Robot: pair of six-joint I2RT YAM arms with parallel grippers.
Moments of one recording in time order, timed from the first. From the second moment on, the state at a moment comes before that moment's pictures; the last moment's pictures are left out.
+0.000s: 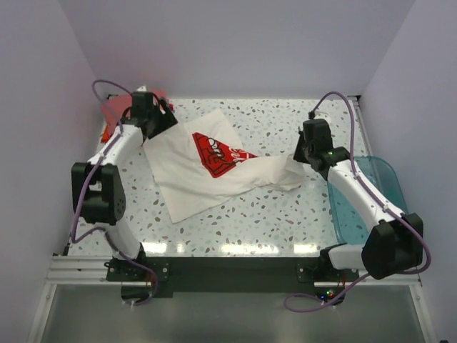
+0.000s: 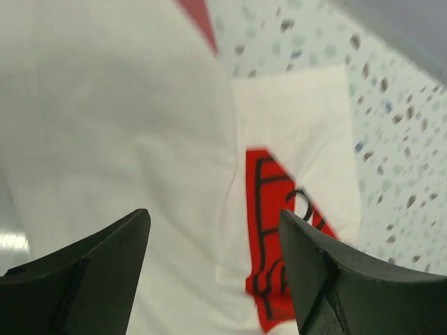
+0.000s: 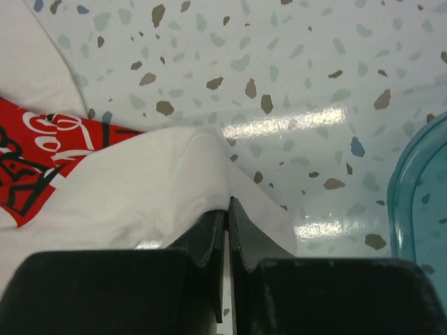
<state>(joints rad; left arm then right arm) -0.04 1.84 1.51 -0.35 0.07 -0.57 0.29 1.32 1.08 -0.47 0.26 0.41</state>
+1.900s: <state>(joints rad) -0.71 0.73 0.80 -0.64 -0.74 -1.07 0.28 1.21 1.04 -0.54 0.19 0.48</state>
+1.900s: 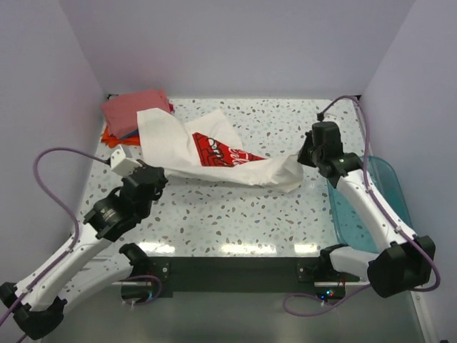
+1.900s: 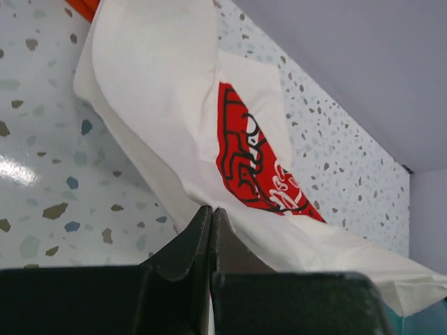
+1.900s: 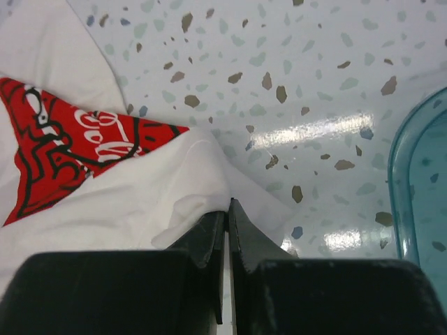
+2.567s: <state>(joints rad) -0.39 1.20 1.39 -0.33 -0.49 -0.55 0.27 1.49 1.85 -0.64 0.12 0.42</state>
